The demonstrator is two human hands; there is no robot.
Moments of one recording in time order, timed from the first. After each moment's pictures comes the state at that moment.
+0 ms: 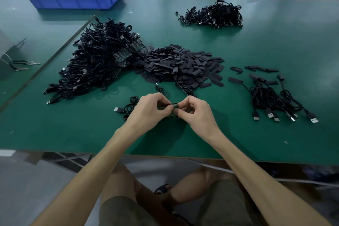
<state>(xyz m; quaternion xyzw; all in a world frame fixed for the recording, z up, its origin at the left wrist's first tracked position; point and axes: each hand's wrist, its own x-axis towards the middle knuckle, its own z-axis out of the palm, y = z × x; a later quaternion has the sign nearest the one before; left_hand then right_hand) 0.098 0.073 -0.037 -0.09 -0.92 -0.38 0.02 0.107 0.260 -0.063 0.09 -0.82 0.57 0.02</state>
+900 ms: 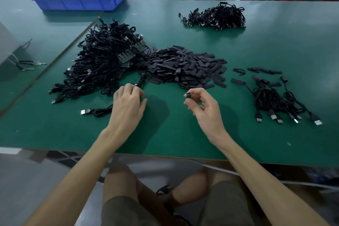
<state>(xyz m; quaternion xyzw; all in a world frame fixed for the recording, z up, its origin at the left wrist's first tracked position) 0.100 0.023 -0.045 -0.06 -0.97 -0.13 0.19 0.110 0.262 -0.056 0.08 -0.75 0.66 0.08</state>
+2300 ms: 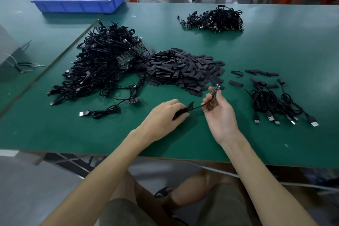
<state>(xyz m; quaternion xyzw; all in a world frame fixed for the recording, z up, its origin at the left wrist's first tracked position) 0.096 0.098 -0.053 -0.27 -0.93 -0.25 0.05 0.100 0.290 -0.050 -0.12 -0.37 0.92 0.00</state>
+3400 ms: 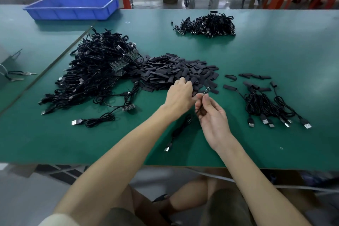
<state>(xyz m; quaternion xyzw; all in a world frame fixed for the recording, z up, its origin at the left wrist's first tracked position) 0.022 0.173 -0.028 -0.16 -0.97 -0.19 0.07 0.100 0.283 -0.051 -0.09 -0.42 0.90 0.02</state>
